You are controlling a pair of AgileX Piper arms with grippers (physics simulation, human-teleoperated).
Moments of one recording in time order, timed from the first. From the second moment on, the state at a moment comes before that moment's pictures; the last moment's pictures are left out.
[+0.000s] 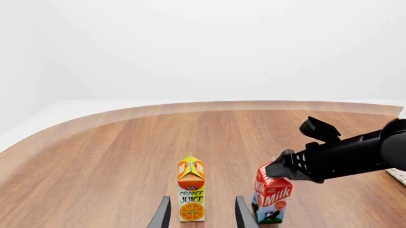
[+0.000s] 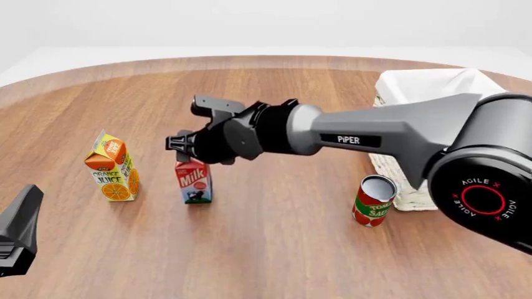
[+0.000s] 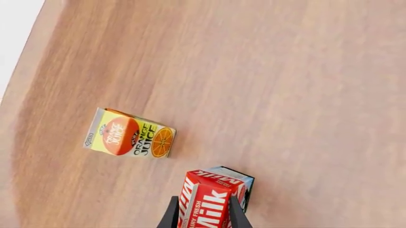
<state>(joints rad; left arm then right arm) 0.00 0.00 0.00 0.00 0.00 0.85 2.14 -1.58 0.24 0.62</state>
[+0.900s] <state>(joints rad) 0.00 0.00 0.00 0.00 0.00 0.84 1.97 -1.51 0.28 0.62</state>
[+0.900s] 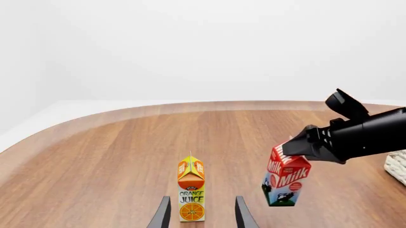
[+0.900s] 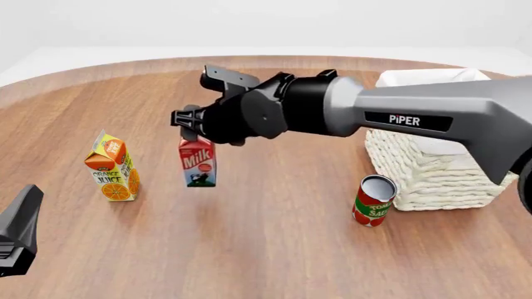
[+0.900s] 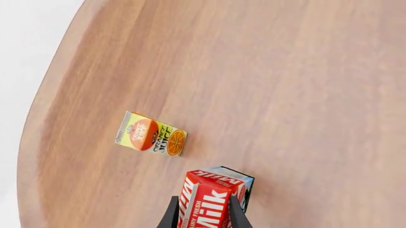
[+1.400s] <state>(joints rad) 0.00 0.00 0.00 0.00 0.00 0.81 1.82 -1.45 0.31 0.61</state>
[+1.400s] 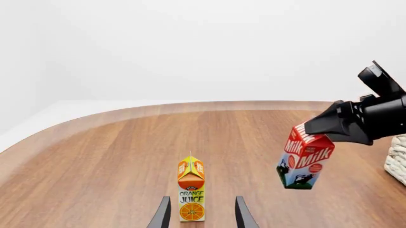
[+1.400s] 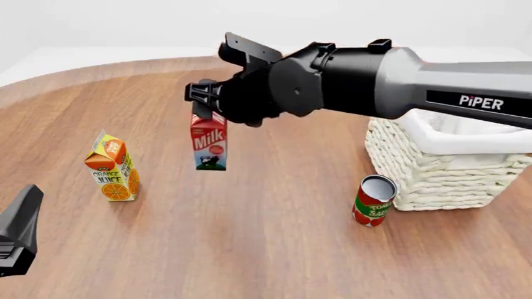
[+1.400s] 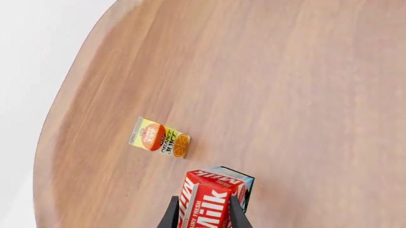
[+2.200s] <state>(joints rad) 0.00 0.00 0.00 0.00 0.00 0.71 1.61 -1.38 0.39 0.60</state>
